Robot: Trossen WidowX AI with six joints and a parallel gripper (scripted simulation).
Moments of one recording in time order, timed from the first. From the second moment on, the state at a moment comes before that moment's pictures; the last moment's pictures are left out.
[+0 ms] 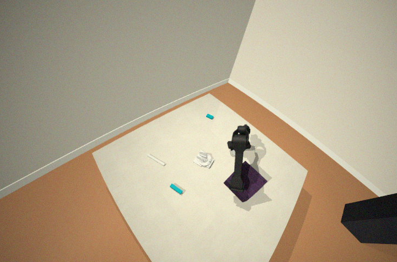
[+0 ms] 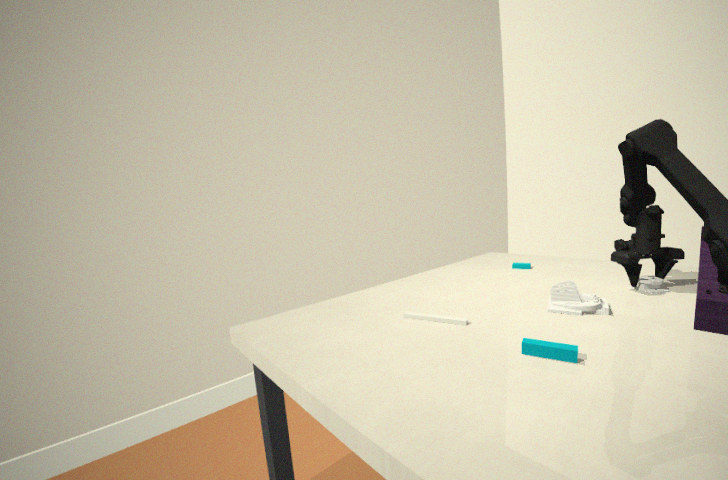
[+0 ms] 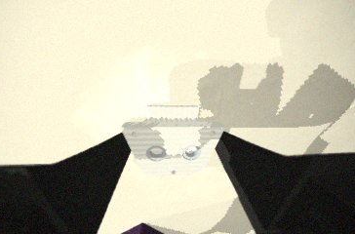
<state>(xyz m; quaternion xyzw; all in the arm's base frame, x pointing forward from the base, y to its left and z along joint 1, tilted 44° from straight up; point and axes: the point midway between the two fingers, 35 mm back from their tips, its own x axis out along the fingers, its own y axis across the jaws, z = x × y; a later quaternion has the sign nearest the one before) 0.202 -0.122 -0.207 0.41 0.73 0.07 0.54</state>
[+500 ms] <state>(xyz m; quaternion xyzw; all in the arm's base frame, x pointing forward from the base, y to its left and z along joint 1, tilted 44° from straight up) 0.201 -0.131 -0.194 0.42 0.73 0.07 0.53</state>
